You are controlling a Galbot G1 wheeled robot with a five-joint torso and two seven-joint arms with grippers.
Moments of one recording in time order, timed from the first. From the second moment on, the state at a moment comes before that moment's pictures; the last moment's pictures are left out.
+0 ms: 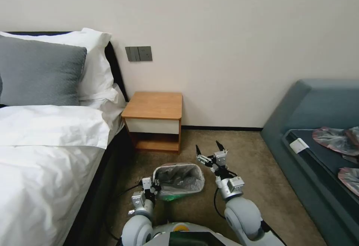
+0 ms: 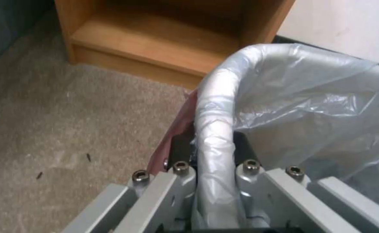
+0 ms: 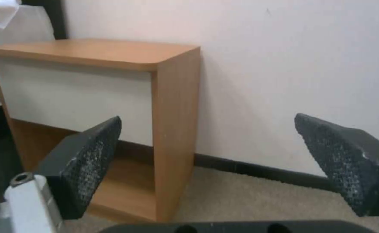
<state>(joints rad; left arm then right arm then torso) 1.66 -1.32 -0.19 -2.07 -0.45 0.20 -0.42 -1.56 1.25 0.28 2.23 0.09 -0.07 0.16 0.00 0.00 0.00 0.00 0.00</state>
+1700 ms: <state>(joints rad) 1.68 -1.28 -0.44 -2.22 -0.30 0.07 -0.27 -1.73 1.33 0.43 2.22 0.11 0.10 0.07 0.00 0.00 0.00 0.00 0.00</state>
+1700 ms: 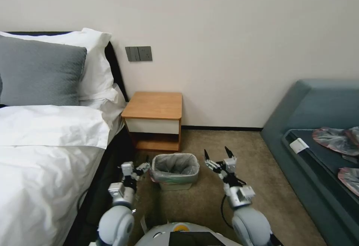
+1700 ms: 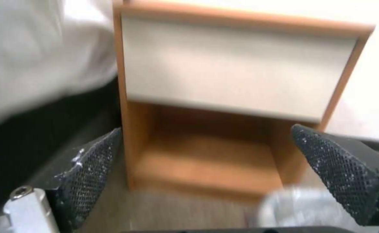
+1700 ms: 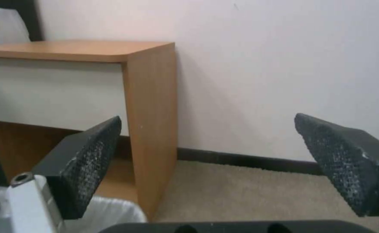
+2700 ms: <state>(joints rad) 1.97 -1.36 -0.56 -2.29 -0.19 -0.20 -0.09 -1.89 1.43 0.50 2.28 0.13 0.19 0.05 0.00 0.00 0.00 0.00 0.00</state>
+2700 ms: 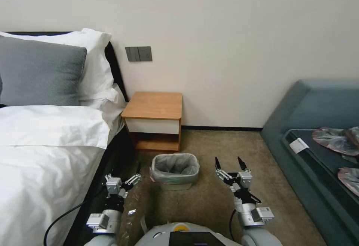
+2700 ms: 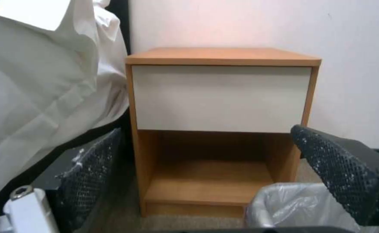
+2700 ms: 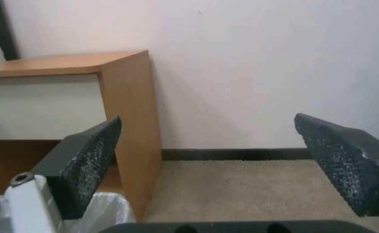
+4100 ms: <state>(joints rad) 1.97 -1.36 -0.56 -2.29 -0.19 -0.20 -0.10 -1.88 1.43 0.50 2.28 0.13 0.18 0.05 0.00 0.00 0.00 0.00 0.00</state>
